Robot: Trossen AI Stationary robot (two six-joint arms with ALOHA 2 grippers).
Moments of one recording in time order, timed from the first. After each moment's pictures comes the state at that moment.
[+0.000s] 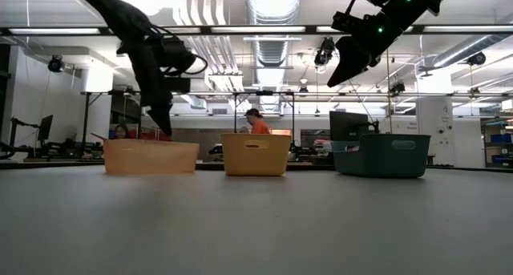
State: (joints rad) left arm 0.81 1.49 0.99 -0.62 0.01 0.50; right arm -0.26 1.19 0.86 -0.31 0.39 -0.09
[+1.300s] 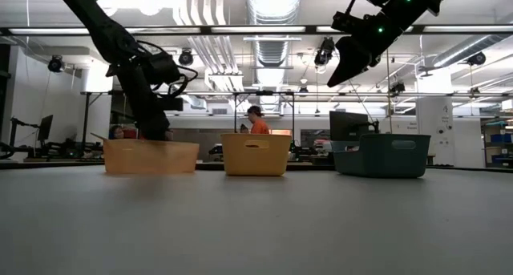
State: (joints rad) left arm 0.84 1.49 0.76 -0.28 -0.09 0.41; right arm -0.26 1.19 0.86 -0.31 0.39 -0.09
